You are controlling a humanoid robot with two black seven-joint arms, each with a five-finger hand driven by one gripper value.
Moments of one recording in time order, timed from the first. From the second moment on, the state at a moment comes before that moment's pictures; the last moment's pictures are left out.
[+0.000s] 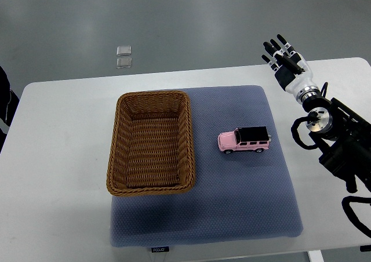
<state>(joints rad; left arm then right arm) 0.01 0.00 -0.10 -0.18 0.12 0.02 0.00 0.75 -0.10 1.03 0.47 -0.21 0.23 0.28</state>
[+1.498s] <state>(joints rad) 0.01 0.00 -0.10 -0.18 0.12 0.02 0.00 1.11 -0.70 0.12 1.29 -1.01 0.27 -0.01</state>
